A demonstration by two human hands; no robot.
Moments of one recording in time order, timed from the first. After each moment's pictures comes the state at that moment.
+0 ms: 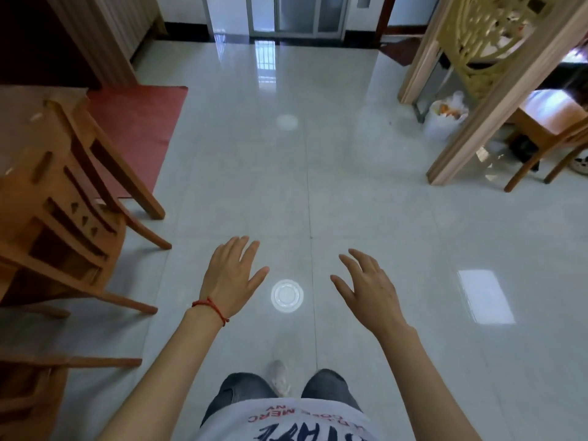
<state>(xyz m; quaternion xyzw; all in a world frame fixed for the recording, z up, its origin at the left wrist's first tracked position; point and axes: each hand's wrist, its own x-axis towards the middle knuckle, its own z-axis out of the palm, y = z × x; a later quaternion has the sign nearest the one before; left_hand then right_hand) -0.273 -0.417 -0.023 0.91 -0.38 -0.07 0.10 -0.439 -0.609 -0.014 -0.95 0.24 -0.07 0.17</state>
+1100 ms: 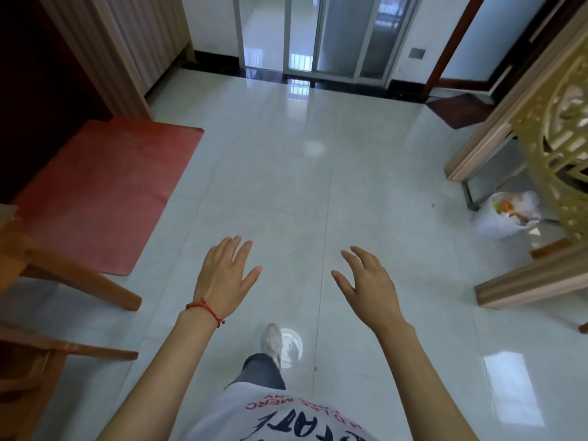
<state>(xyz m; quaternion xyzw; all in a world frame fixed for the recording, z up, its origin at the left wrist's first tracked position) 0.228 -0.718 -0.034 0.94 -0.29 -0.07 0.14 0.098 -0.943 -0.012 -0.96 0.19 -0.02 0.20</state>
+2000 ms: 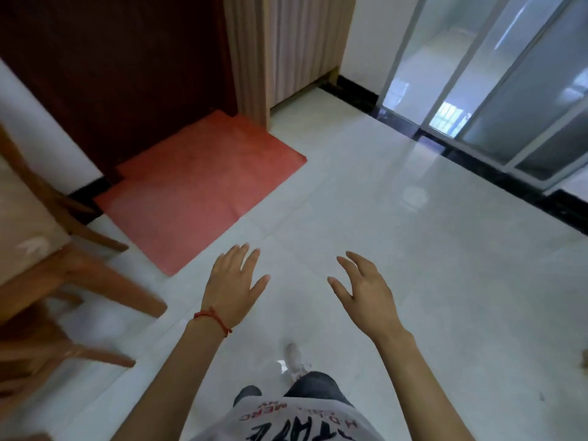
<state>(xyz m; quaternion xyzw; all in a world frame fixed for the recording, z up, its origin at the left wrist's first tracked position) 0.554 -0.757 -0.027 0.99 -0.01 -0.05 0.15 0.560 -0.997 -0.002 -0.97 -0.09 0.02 0.21</state>
